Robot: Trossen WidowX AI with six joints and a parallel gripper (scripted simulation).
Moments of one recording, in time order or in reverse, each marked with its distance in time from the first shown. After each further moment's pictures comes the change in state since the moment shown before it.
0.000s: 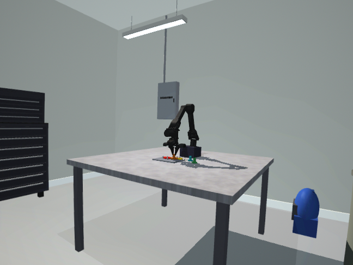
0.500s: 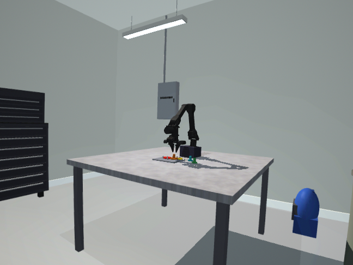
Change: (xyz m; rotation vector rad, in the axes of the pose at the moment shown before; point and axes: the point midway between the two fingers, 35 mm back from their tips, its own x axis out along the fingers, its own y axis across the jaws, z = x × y) arm -0.025 0.001 -0.003 0.081 0.022 0.004
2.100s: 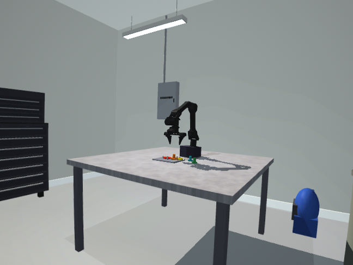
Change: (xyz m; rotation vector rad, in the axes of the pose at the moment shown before) arm -0.065 0.000 -0.001 0.003 -0.022 -0.003
